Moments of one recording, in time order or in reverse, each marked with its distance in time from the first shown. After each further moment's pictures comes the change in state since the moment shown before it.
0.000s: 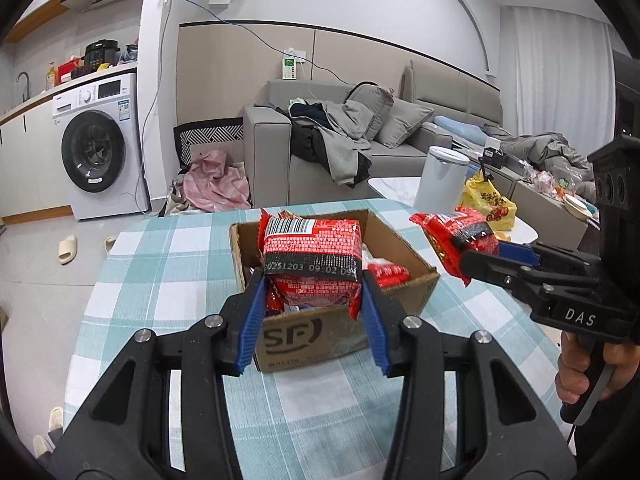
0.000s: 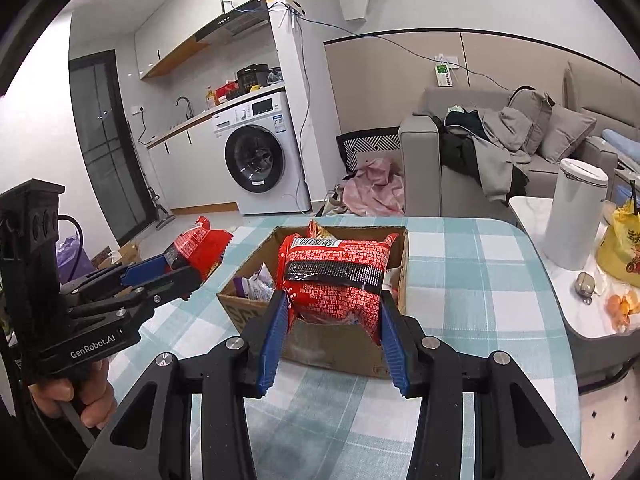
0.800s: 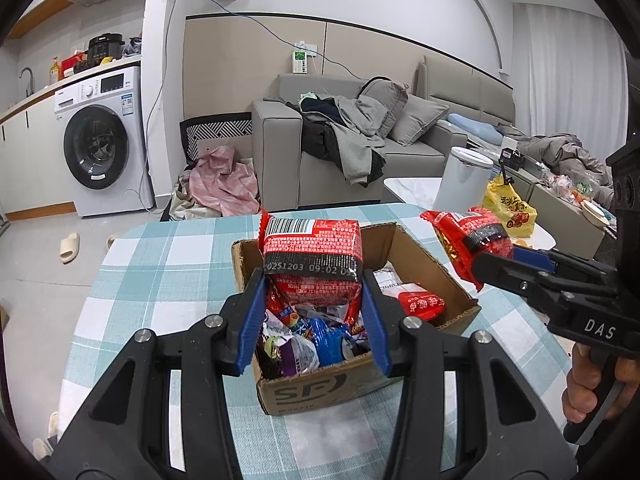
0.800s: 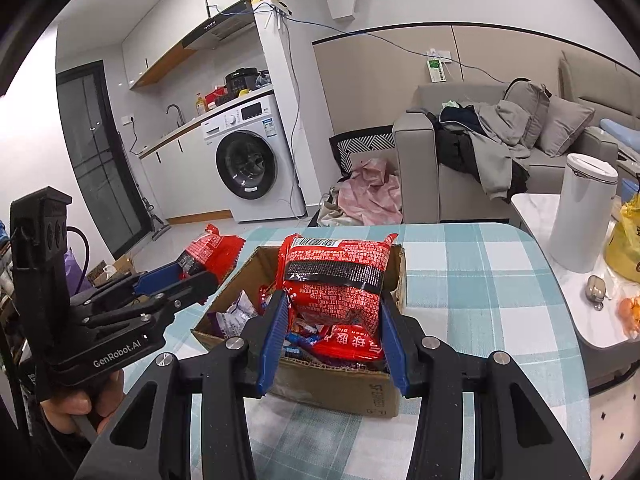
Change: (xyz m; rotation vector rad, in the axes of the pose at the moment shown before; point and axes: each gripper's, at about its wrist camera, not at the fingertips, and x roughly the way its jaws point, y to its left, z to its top) left arm 0.082 0.020 0.031 -0.014 0.022 0.035; right arm 0.048 -0.017 0.026 0.048 0.002 -0.003
